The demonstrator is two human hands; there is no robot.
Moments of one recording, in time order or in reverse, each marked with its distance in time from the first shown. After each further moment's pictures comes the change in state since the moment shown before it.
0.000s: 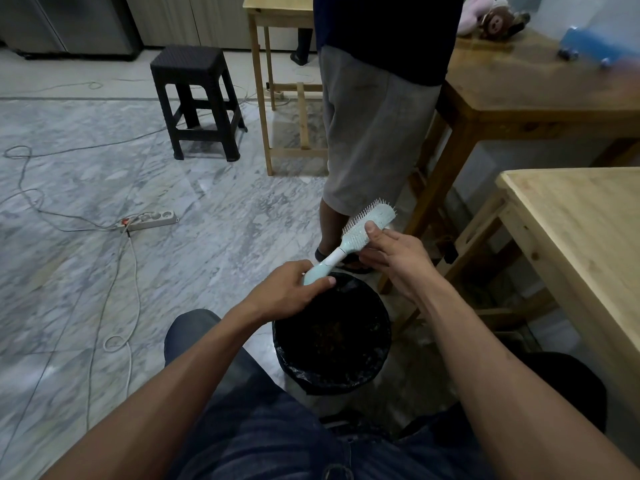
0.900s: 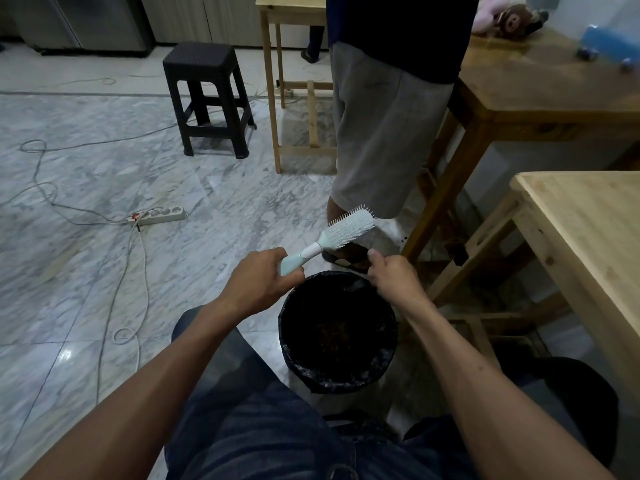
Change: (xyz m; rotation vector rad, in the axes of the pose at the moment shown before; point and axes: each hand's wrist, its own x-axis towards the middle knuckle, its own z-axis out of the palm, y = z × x) left_hand -0.013 -0.020 -0.029 0.276 0.342 0.013; right_hand 0.003 0.032 0.012 -0.681 0.218 0.049
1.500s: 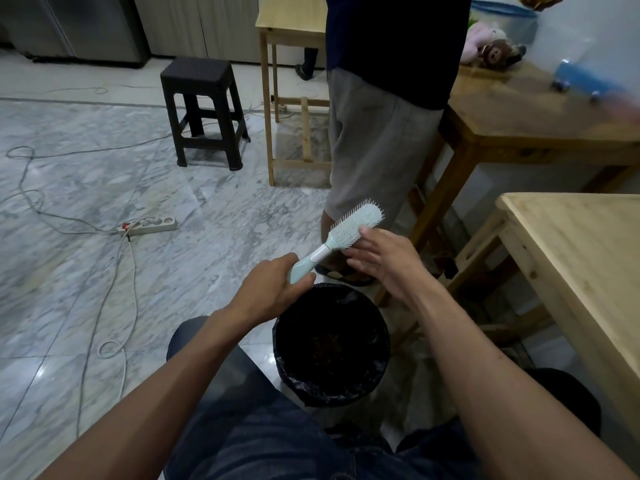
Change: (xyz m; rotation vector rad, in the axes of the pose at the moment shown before) left_hand 0.001 0.011 -0.003 -0.071 -0.025 0.079; right_hand -0.005 -0.054 -0.021 0.739 -0.221 -0.012
